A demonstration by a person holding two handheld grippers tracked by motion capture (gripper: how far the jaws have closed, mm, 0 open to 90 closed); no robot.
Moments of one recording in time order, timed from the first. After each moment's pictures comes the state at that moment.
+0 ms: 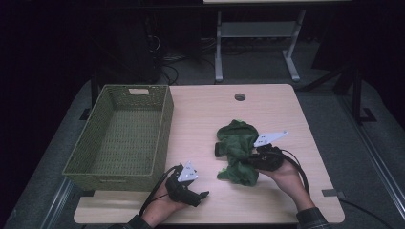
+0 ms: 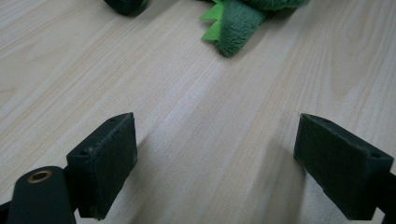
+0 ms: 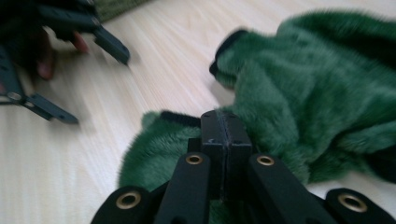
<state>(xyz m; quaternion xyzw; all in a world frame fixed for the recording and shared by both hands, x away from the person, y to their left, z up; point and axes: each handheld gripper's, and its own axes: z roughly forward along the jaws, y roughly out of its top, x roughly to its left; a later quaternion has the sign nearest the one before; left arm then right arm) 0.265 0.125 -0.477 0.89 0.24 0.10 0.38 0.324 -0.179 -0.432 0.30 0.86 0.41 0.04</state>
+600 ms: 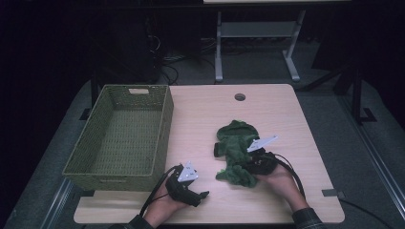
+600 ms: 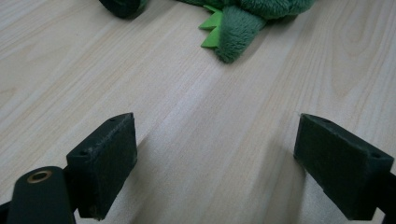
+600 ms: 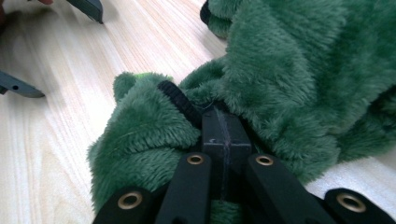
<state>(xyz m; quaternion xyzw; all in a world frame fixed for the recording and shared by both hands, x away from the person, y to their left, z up) 0.265 0.125 -0.478 0.89 0.24 0.10 0.38 0.328 -0.171 -0.461 0.32 0.87 0.36 0.01</state>
